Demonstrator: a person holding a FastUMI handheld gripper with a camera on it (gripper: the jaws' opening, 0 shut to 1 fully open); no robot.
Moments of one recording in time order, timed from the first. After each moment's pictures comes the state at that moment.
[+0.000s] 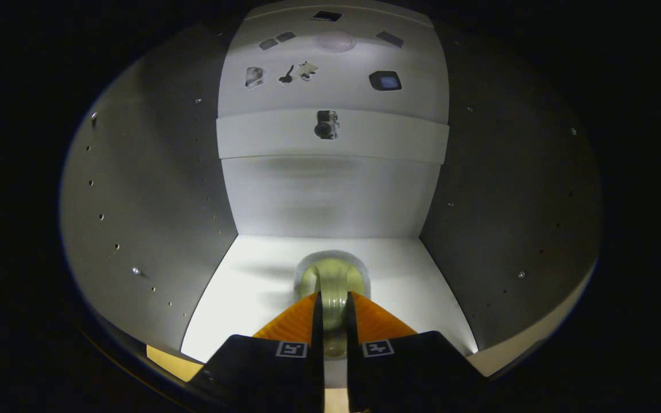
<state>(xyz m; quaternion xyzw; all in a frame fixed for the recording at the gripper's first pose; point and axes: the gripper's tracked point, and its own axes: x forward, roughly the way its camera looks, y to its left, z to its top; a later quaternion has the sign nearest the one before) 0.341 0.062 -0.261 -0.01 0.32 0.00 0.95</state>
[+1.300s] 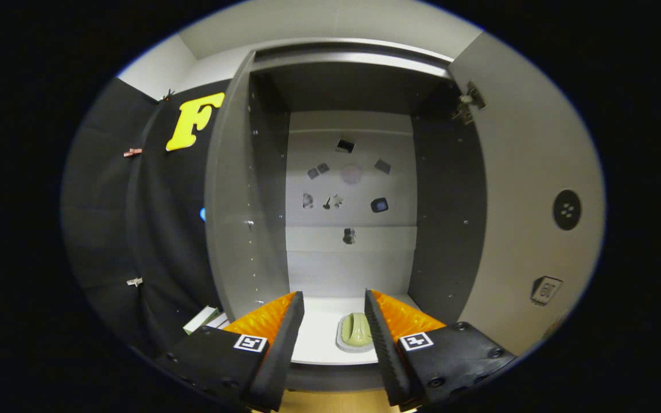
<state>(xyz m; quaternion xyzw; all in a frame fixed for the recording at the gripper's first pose) 0.173 0.103 -0.070 0.01 0.08 0.04 1.00</state>
